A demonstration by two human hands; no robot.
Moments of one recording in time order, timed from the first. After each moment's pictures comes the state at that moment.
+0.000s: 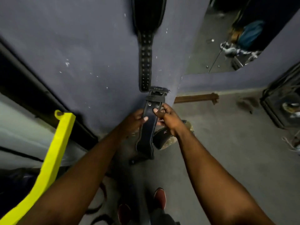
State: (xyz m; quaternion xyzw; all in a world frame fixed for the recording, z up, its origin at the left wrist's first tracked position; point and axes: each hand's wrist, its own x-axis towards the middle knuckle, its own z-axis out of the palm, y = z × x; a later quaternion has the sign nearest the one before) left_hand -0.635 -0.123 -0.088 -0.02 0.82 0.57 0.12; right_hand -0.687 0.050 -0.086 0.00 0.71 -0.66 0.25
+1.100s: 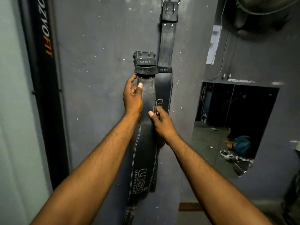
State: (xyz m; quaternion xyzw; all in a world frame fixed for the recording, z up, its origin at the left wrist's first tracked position) left_hand -0.696 -0.154 0.344 0.05 0.59 0.63 -0.50; right_hand -0.704 -0.029 0.283 -0.33 0.76 -0.54 -0.16
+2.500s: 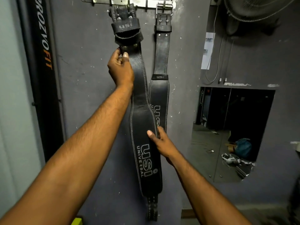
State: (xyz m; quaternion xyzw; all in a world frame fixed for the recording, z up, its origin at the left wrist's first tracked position) left_hand -0.677 -0.164 0.463 0.03 0.48 0.62 -0.62; right_hand -0.693 -0.006 0.249 -0.29 0.72 -0.63 0.06
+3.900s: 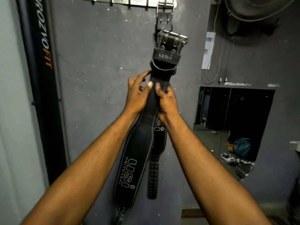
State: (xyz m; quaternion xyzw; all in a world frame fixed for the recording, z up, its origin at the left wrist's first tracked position) left_hand -0.668 -0.143 0.386 0.14 0.72 0.50 -0.46; right_hand -0.696 -0.041 0.377 -0.30 0.42 -0.86 -0.03
